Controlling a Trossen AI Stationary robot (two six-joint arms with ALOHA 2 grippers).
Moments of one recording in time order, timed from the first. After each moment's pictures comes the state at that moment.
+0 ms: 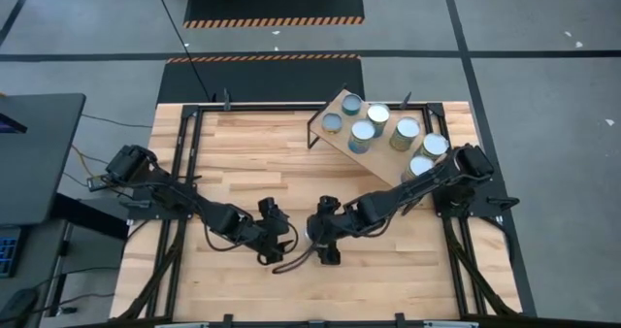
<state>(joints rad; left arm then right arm) -0.48 1.63 0.88 -0.16 -0.50 -0.47 0.36 1.87 1.42 -0.51 0.19 0.32</state>
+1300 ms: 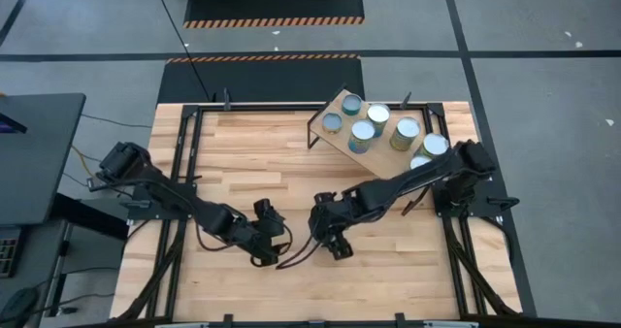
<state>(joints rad) -0.51 1.57 0.89 -0.21 -0.49 -0.52 0.29 1.85 1.48 -0.65 -0.02 0.01</state>
